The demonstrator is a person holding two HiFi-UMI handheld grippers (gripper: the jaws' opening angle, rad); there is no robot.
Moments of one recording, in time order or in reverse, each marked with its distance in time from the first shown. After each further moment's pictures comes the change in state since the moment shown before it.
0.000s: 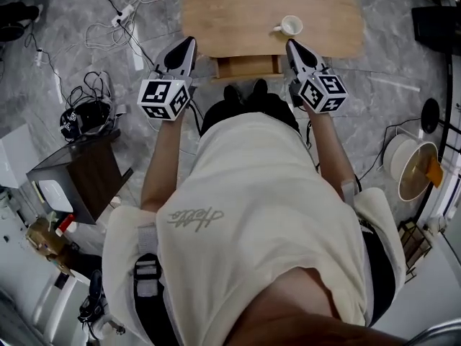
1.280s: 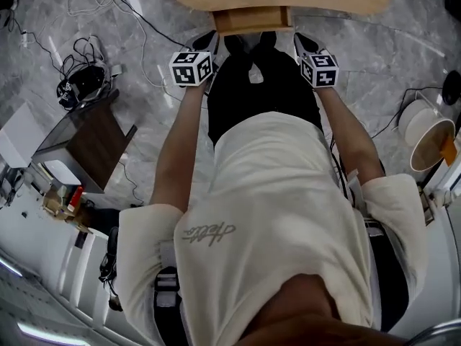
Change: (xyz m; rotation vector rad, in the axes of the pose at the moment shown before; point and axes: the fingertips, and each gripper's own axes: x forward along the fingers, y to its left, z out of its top) left arm 0.093 -0.021 -0.320 -0.279 0.545 -0.008; right arm 0.014 -0.150 -0.286 -0.040 0.515 -0.123
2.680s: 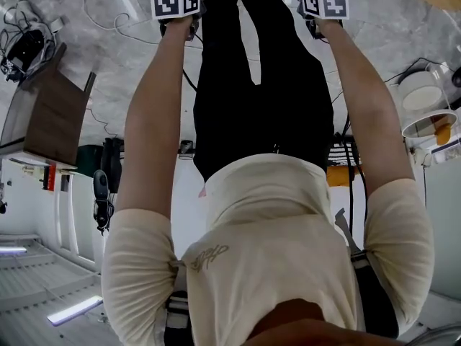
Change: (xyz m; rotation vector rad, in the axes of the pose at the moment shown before) left arm 0.257 0.158 -0.304 -0.331 0.532 -0.005; right arm 0.277 -0.074 -0.272 0.172 0.656 0.103
